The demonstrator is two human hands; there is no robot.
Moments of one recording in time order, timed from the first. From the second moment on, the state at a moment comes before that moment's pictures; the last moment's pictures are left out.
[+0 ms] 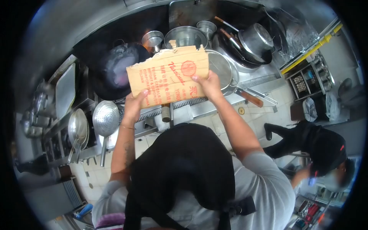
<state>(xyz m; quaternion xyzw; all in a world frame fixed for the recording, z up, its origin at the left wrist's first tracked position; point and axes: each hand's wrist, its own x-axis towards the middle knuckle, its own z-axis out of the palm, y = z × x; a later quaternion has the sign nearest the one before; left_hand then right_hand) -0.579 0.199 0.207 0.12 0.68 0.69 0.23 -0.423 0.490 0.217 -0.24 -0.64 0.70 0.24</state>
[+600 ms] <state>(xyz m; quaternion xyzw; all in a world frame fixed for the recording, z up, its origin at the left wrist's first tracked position) -0.587 0.019 0.202 0.02 0.58 0.81 0.09 -0.269 0.542 0.104 -0.43 -0.36 0.80 0.19</state>
